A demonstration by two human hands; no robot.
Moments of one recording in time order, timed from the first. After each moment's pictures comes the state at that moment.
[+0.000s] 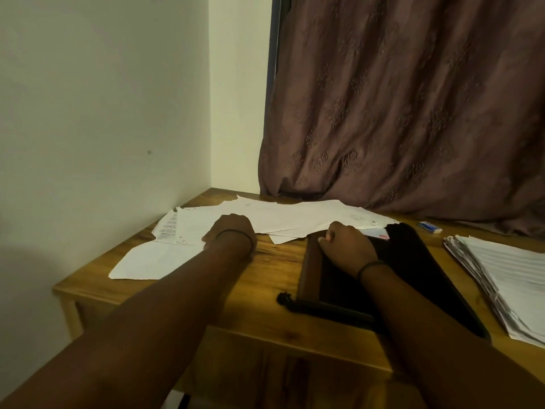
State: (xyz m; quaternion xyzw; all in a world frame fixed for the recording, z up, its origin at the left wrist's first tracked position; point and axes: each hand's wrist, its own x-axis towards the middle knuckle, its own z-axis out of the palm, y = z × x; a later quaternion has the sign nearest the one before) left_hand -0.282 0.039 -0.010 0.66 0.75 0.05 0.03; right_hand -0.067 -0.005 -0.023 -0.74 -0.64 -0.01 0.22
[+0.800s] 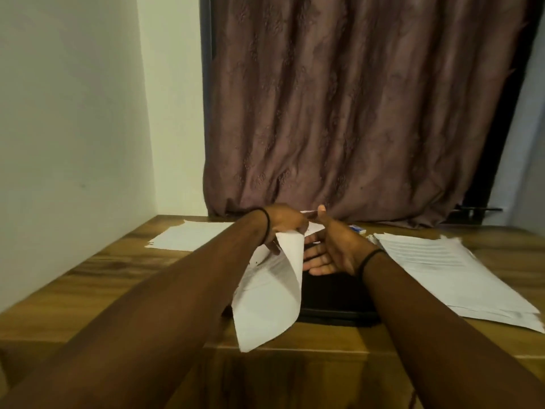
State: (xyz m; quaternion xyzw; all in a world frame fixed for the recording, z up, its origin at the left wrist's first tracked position) left_hand -0.130 -0.055 0.085 0.76 0.48 0.16 0.41; right_hand 0.004 -0.107 0.042 -0.63 -0.41 0.50 0.43
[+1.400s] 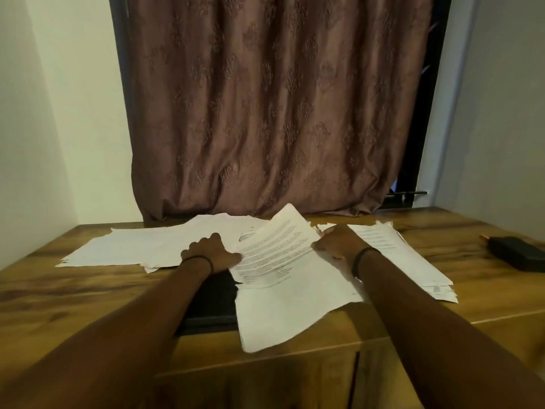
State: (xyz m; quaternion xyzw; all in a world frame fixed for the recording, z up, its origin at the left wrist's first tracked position) left_hand -0.108 0.010 -0.011 0.79 0.59 0.12 0.10; right_hand 0.122 -0.131 0.019 -0.79 -0.40 0.21 0.43
